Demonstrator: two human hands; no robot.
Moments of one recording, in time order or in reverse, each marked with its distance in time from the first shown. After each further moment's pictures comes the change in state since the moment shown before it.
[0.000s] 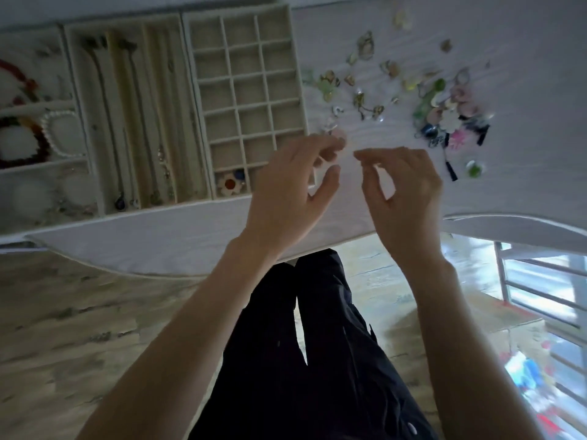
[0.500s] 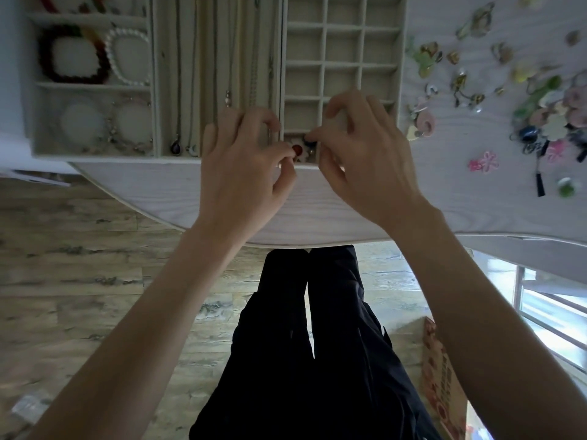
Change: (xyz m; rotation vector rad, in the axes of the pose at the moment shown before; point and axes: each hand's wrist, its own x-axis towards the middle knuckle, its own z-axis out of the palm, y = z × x) left_hand -0.056 -0.073 -0.067 0.632 0.076 -0.101; right_hand 0.027 -0.058 0.084 -0.149 -0.346 -0.505
